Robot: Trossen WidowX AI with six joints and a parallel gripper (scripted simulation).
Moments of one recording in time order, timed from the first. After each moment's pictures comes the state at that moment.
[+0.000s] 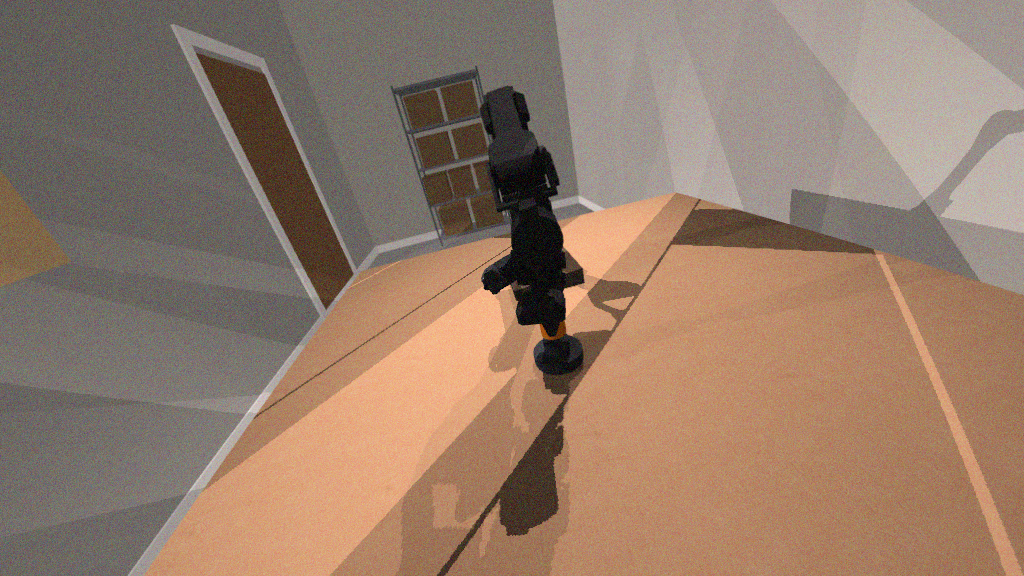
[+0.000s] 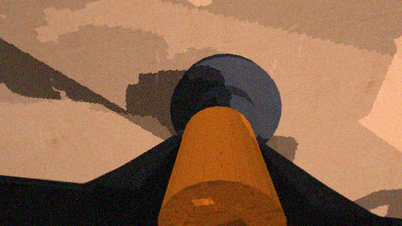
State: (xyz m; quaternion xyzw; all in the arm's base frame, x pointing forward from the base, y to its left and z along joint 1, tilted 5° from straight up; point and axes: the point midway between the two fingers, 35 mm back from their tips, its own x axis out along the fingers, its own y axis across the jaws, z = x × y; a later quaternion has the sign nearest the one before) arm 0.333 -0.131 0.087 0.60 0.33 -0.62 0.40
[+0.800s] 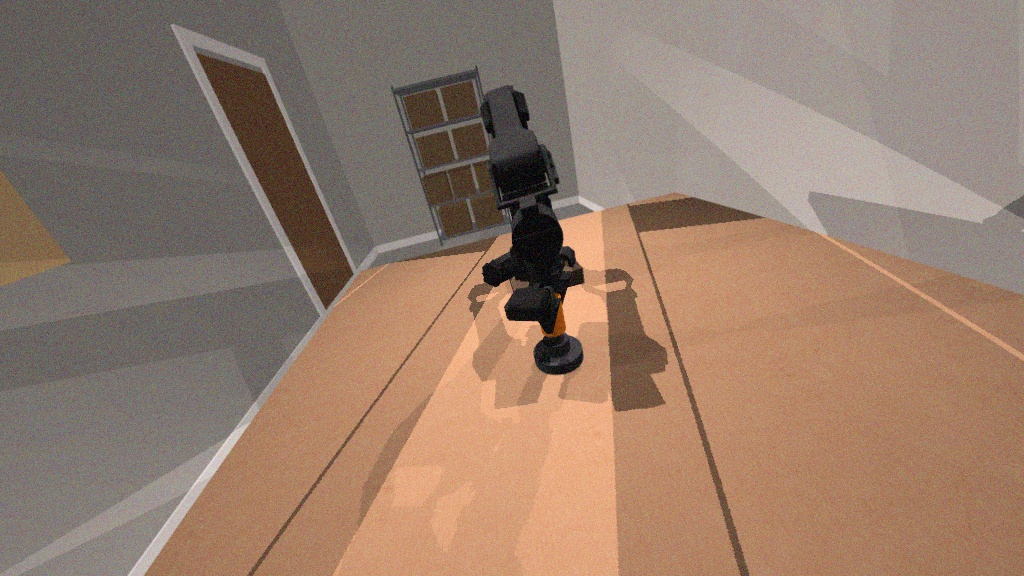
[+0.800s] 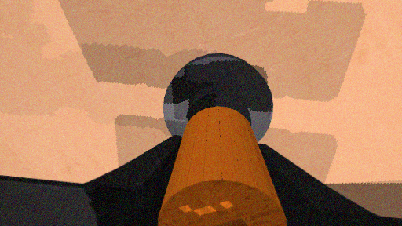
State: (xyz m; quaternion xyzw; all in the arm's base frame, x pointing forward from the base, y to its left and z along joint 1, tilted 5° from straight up) arm 0.328 -0.129 0.090 0.63 0.26 -0.65 0.33
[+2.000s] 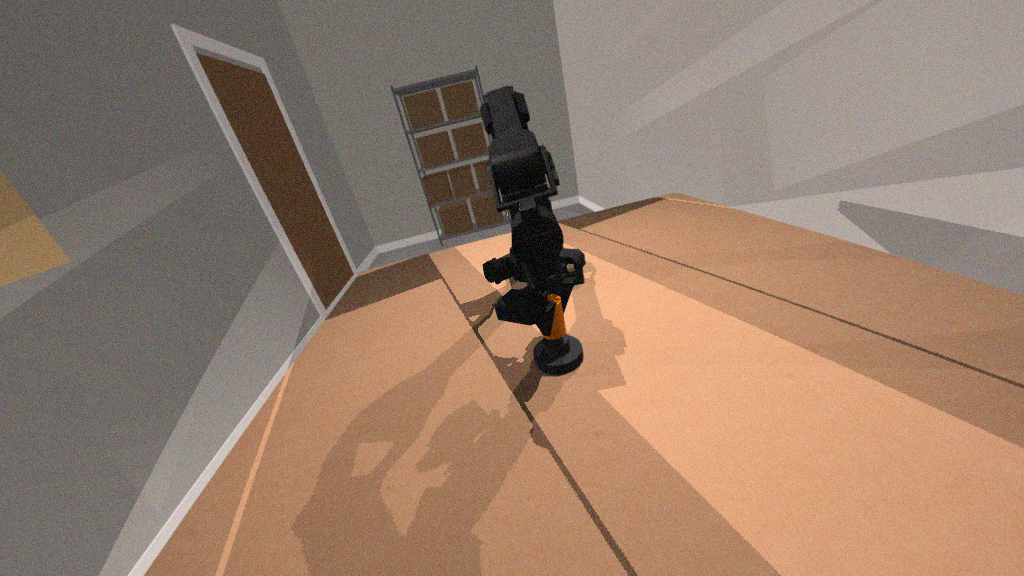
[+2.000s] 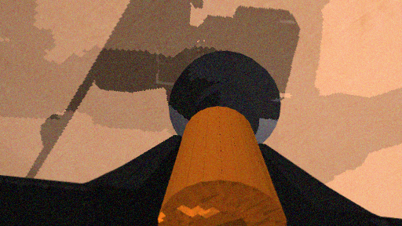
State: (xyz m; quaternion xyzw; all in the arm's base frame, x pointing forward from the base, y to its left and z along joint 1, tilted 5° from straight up) arm 0.333 -0.131 0.089 0.67 0.19 -0.67 0.26
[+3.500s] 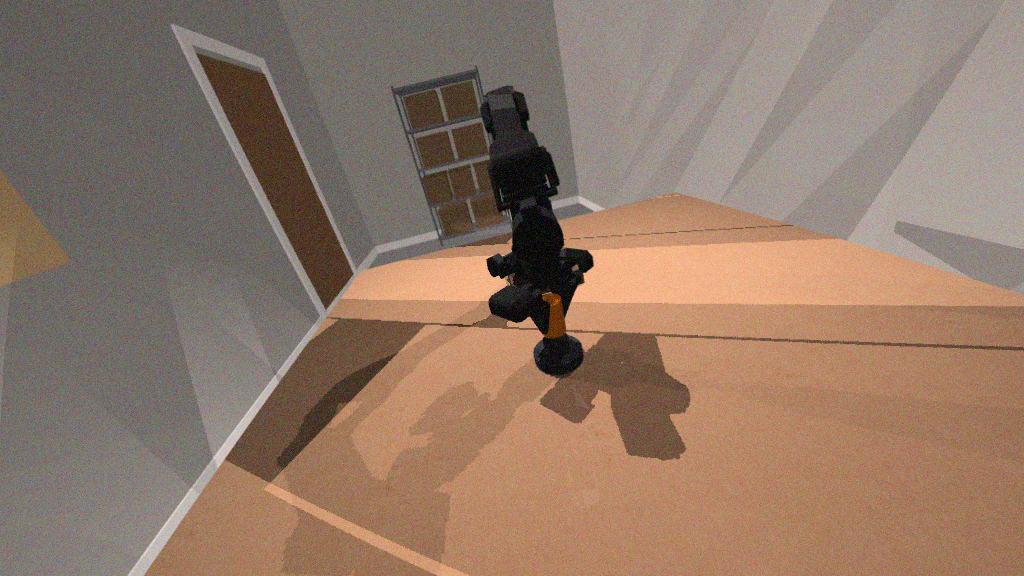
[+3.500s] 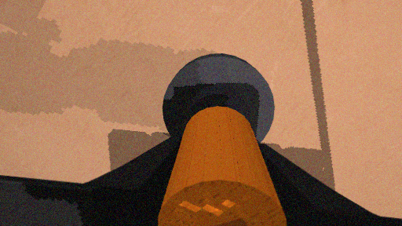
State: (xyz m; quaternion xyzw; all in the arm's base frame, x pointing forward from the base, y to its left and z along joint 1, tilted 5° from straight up) arm 0.328 -0.129 0.087 0.69 0.12 -0.69 0.19
